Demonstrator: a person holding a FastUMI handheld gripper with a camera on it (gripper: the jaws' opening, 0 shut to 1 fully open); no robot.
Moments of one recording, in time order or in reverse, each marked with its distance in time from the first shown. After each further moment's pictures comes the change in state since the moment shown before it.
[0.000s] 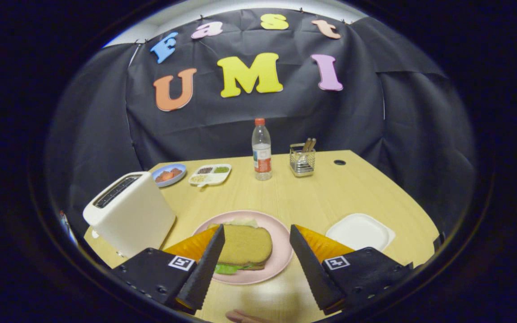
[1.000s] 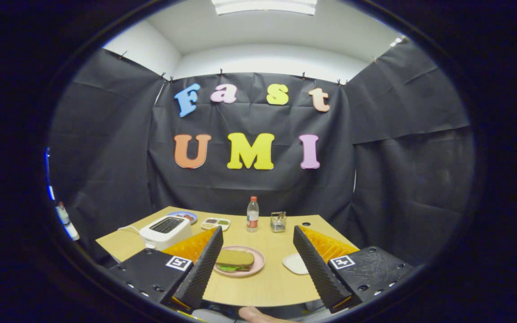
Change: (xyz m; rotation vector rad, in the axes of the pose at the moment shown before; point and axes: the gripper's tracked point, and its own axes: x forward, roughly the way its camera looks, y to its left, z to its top) arm -0.268 -0.002 0.065 -0.098 -0.401 -0.066
